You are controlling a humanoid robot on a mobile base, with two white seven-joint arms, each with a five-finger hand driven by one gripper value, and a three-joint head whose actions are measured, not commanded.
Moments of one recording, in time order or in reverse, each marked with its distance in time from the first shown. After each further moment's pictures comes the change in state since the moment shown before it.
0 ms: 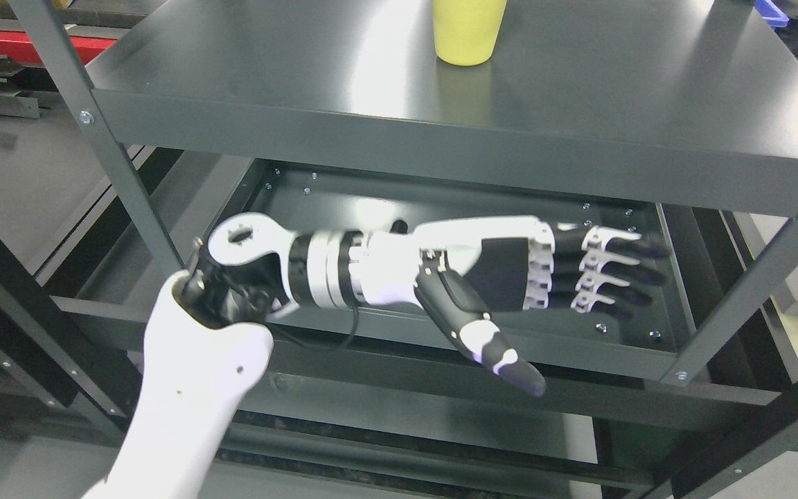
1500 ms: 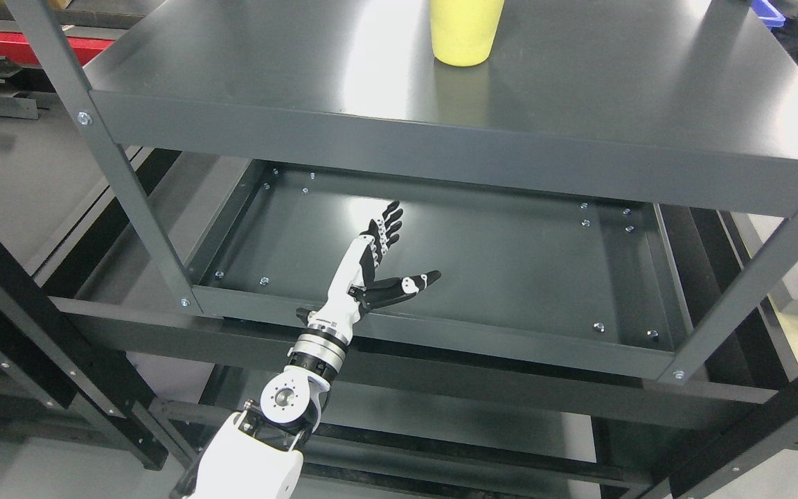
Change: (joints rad) left arm 0.293 -0.048 -0.005 0.336 -0.399 -0.632 1.032; right arm 0.000 0.000 0.000 0.000 0.000 0.000 0.000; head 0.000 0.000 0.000
